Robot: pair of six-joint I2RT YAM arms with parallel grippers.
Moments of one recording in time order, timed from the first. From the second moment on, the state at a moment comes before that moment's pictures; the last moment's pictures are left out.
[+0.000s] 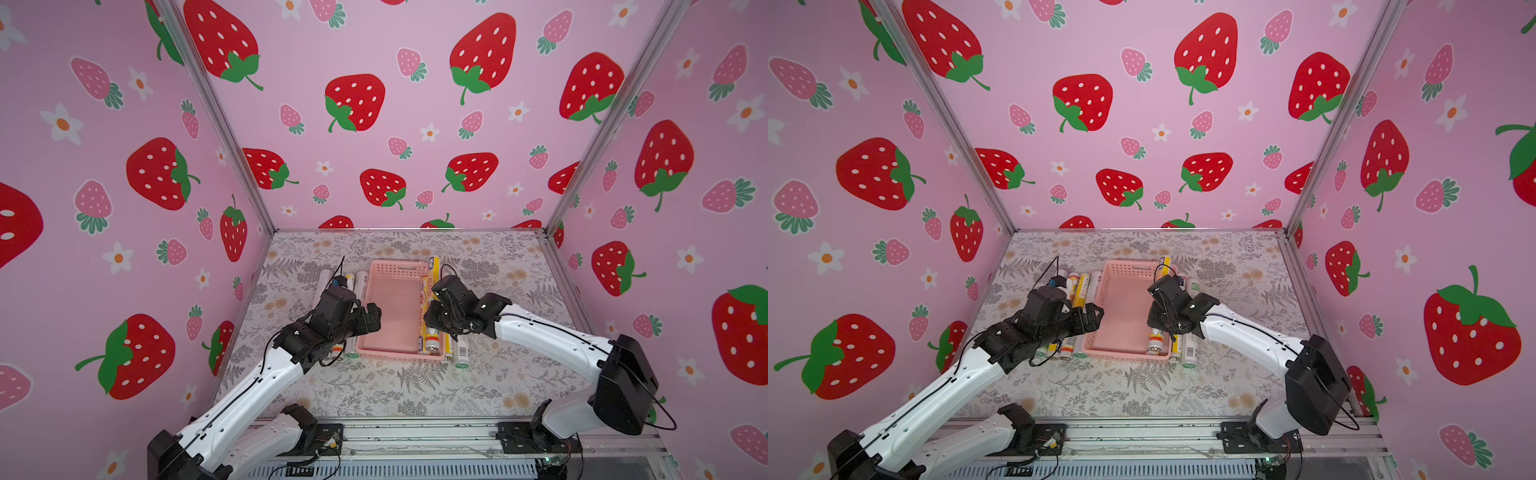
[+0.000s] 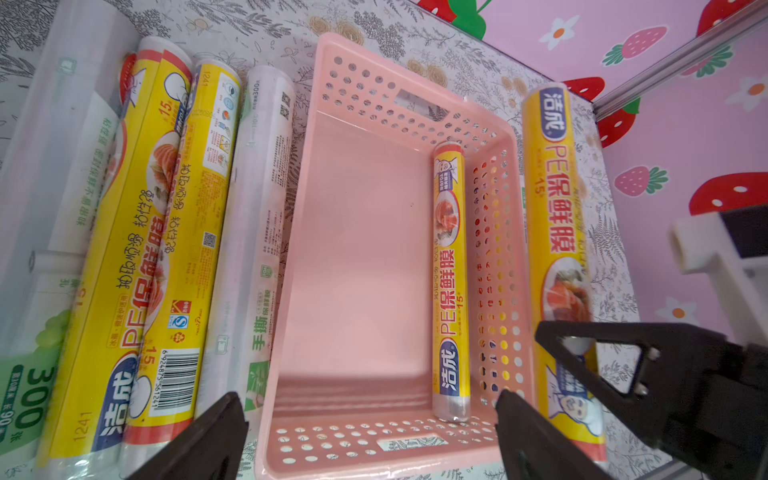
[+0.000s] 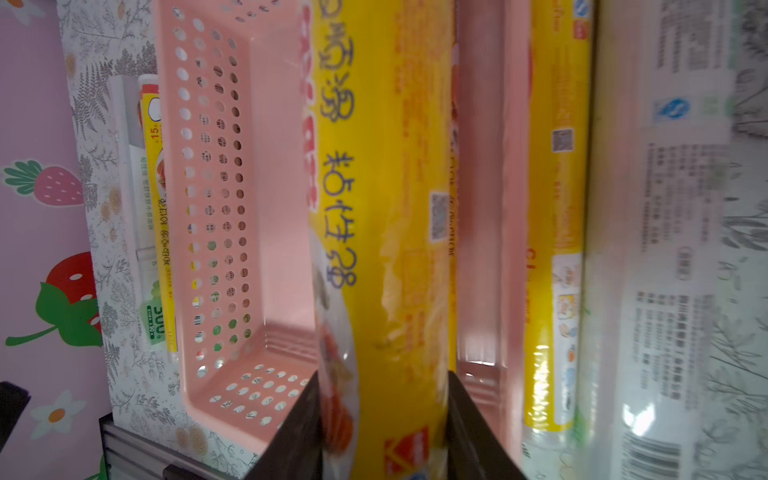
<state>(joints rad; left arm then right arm) -0.56 0.97 0.86 -0.62 -0.04 -0.66 0.81 1.53 1.16 -0.60 0.08 0.97</state>
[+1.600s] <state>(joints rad) -0.56 0.94 0.81 -0.60 0.00 -0.69 0.91 1.87 1.31 -0.58 0.17 1.03</state>
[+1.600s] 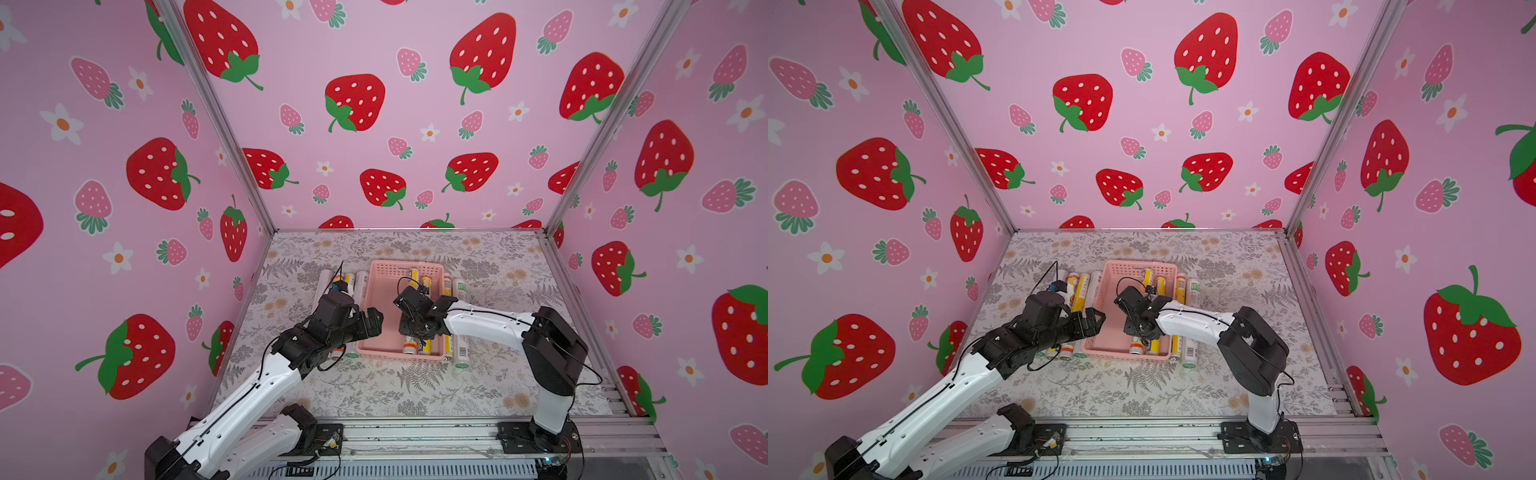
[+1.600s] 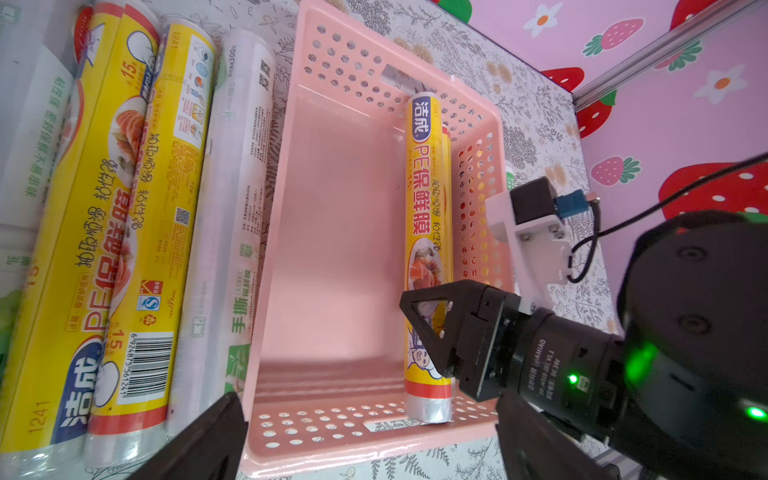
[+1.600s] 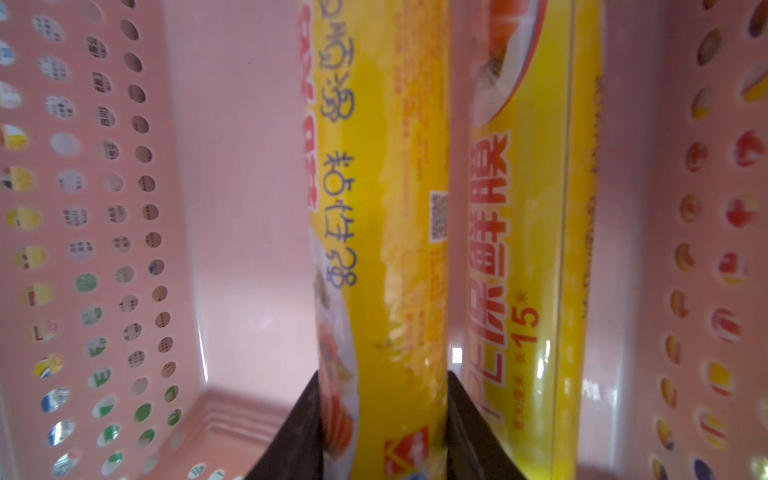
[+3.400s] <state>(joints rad) -0.56 1.01 0.93 -0.89 -0.06 -0.66 0.84 1.24 0.91 -0.65 0.24 0.80</state>
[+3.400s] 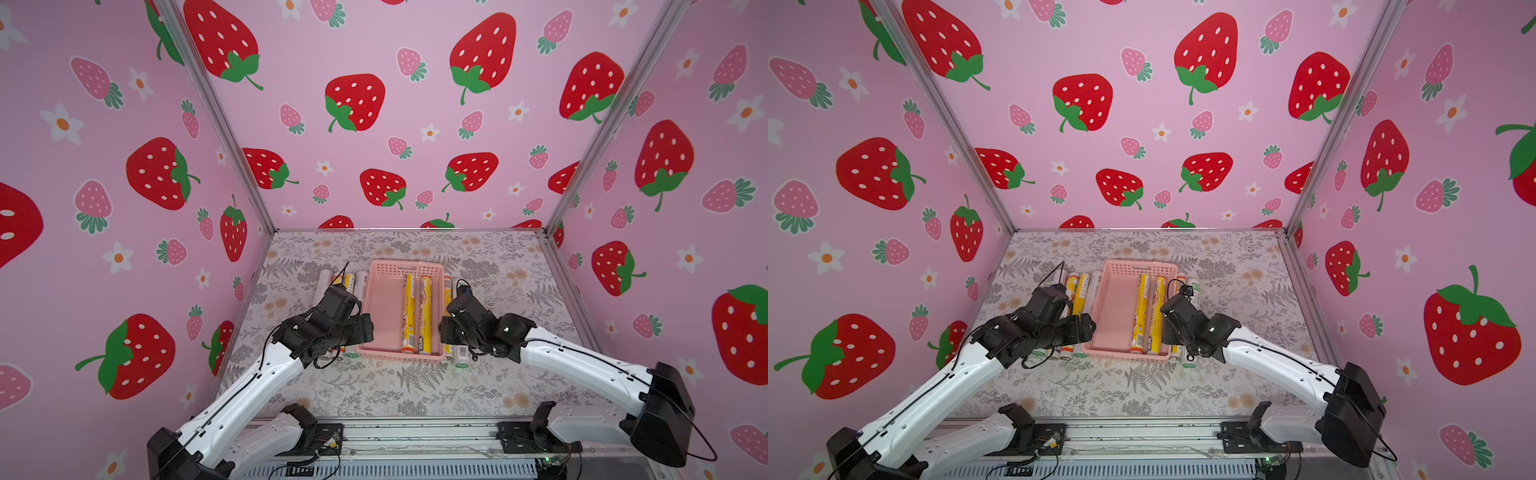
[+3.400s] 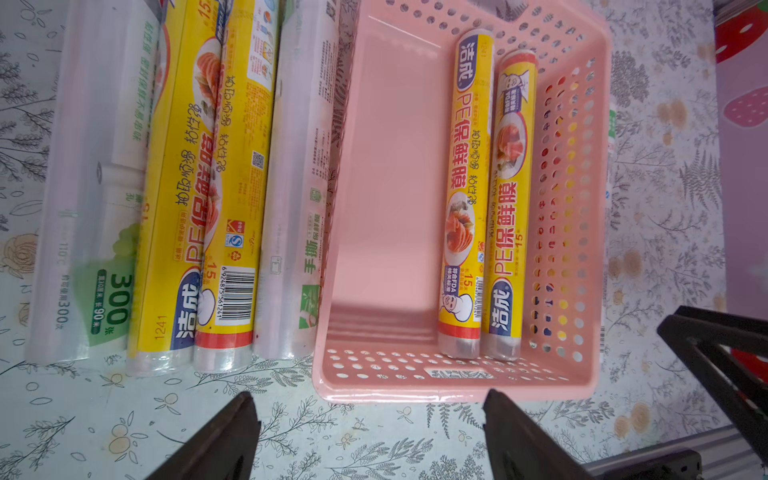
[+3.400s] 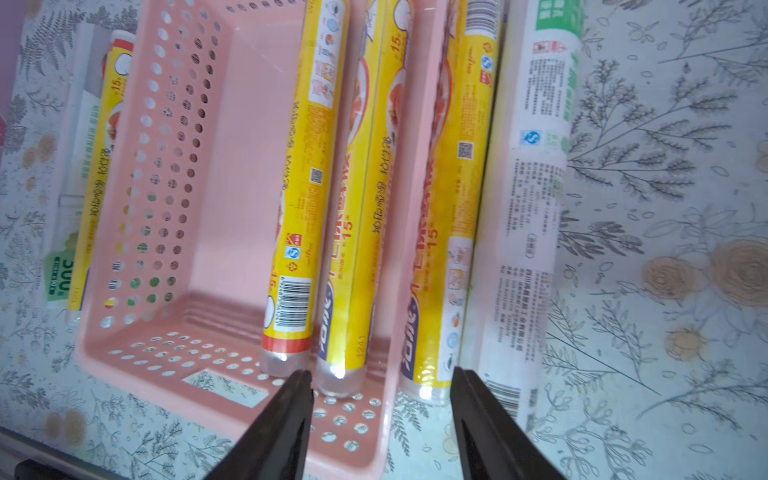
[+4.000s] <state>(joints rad) -0.57 1.08 0.87 -0.82 -0.08 -0.71 0.82 1.18 0.84 -0.65 0.20 0.77</state>
